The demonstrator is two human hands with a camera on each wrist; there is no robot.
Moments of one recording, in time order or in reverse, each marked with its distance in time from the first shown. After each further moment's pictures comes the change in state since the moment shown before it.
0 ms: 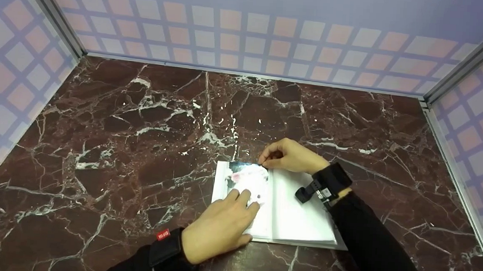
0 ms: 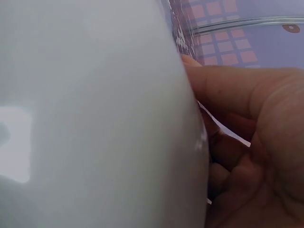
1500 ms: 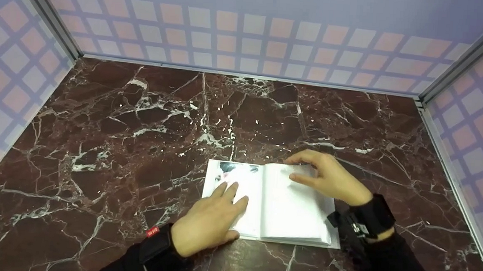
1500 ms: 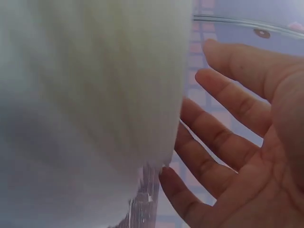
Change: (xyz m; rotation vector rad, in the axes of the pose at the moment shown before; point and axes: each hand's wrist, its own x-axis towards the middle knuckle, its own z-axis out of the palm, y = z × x) left_hand -0.003 -0.018 -0.008 -0.235 -0.247 -0.142; right_hand -0.092 0.001 -0.007 -0.185 0.255 -0.047
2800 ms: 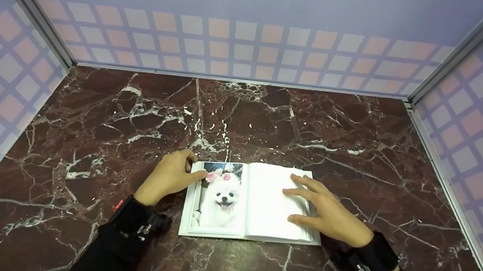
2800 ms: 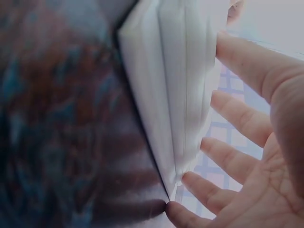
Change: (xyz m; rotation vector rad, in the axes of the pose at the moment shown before) left_hand 0.036 -0.120 -0.011 -0.474 0.175 -0.387; right_hand -0.070 0.008 0.040 -0.082 0.046 -0.012
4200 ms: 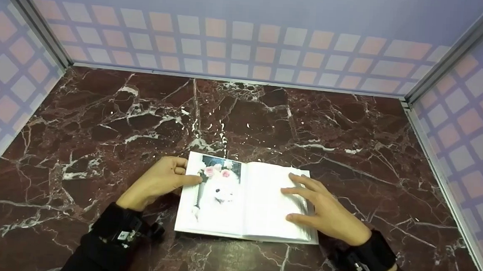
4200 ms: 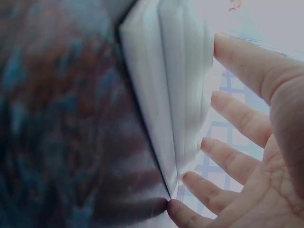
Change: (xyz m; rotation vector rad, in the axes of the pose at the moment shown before) left_hand -0.014 -0.006 -0.009 -0.638 -0.245 -0.148; right_hand 0.000 0.001 -0.001 -0.003 0.017 -0.003
